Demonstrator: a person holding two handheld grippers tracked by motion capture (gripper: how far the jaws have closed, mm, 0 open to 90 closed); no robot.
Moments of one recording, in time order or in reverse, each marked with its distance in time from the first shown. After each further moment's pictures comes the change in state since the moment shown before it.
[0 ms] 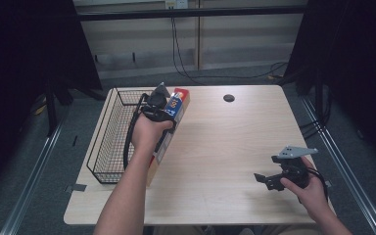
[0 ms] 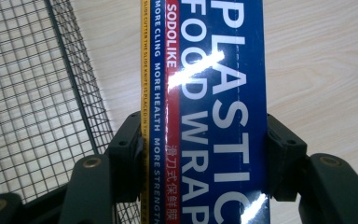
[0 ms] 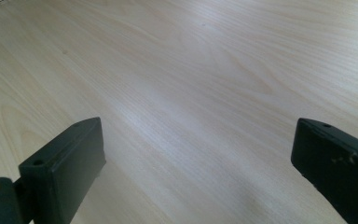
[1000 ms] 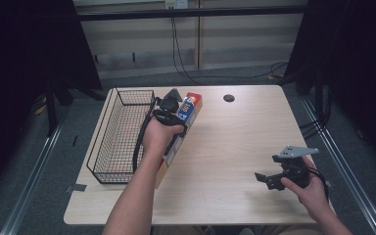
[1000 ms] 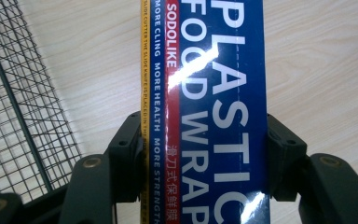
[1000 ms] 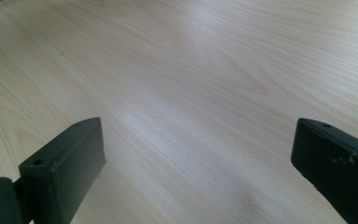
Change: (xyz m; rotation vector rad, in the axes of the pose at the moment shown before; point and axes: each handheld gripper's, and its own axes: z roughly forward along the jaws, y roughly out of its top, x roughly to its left) left arm -0.025 0.003 0.016 0.023 -0.045 0.072; right arm -0.001 0.000 -0.001 -0.001 -0.012 0.001
